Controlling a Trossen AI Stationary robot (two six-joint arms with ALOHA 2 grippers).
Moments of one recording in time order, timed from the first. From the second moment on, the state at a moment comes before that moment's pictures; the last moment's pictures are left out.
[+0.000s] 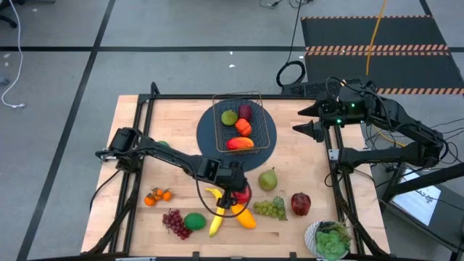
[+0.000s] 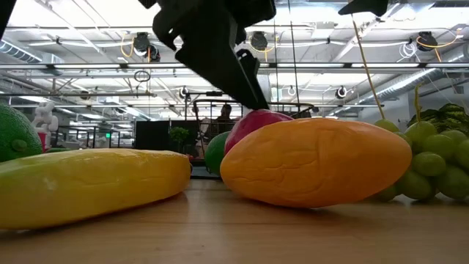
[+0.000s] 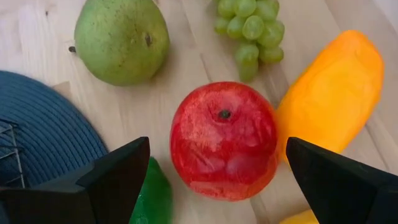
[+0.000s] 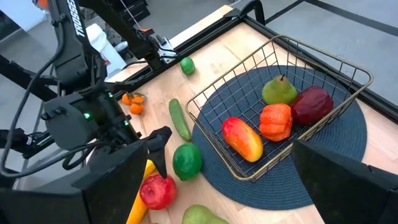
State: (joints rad) left arm -0.23 1.91 1.37 -0.39 0.01 0.11; right arm -0.31 0.86 1.24 -0.89 -0.14 0.40
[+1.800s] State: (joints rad) left arm -0.23 1.95 1.64 -0.41 -0.05 -0.05; right arm -0.31 0.86 1.24 -0.86 -0.13 0.41
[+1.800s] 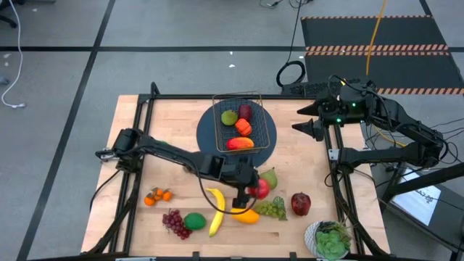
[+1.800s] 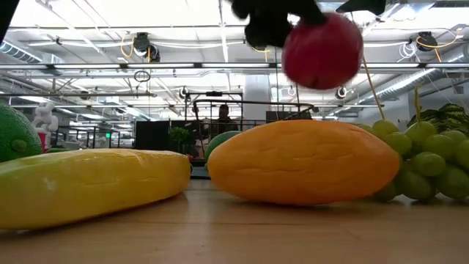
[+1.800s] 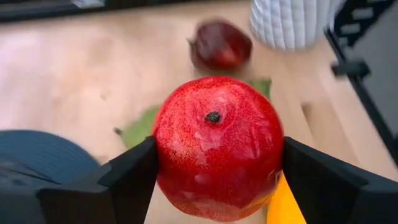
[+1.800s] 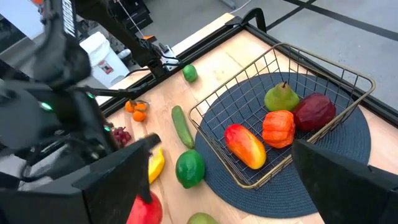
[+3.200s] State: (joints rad) left arm -0.11 1.94 2.12 -0.57 0.05 -1.06; right arm -0.31 0.86 1.24 -0.86 -0.08 0.50
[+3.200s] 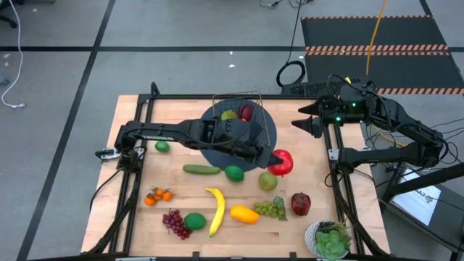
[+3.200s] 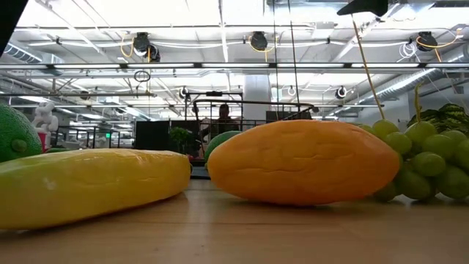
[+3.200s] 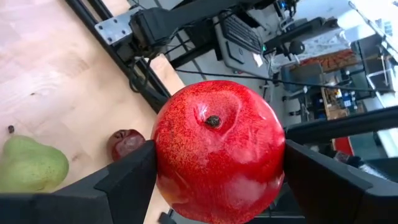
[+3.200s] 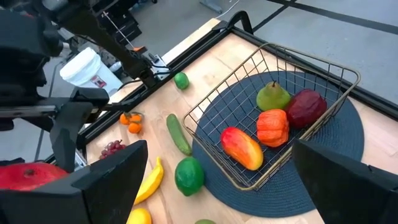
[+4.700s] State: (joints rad) left arm 0.38 1.94 1.77 -1.02 0.04 0.10; right arm -0.31 0.96 1.24 -0.56 0.08 0.75
